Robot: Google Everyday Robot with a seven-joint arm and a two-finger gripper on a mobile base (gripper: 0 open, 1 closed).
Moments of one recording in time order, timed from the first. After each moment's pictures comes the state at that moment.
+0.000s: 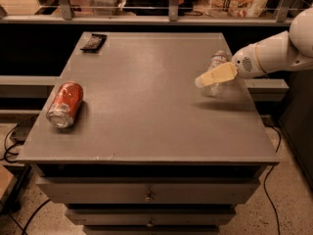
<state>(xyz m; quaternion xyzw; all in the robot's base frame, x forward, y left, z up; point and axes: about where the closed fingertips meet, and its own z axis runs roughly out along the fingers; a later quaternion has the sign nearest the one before) 0.653 -0.172 0.860 -0.31 0.85 0.22 0.36</state>
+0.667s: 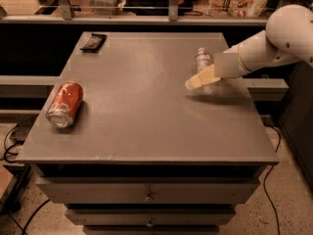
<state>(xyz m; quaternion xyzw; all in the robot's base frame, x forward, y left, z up) 0.668 -0.149 0.838 -0.33 0.86 0.20 0.32</state>
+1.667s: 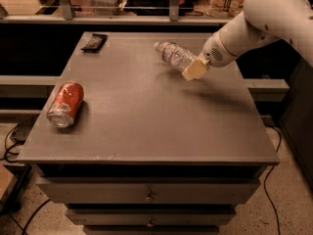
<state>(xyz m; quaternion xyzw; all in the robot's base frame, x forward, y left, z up) 0.665 -0.109 0.871 -0.44 0.84 0.12 0.31</state>
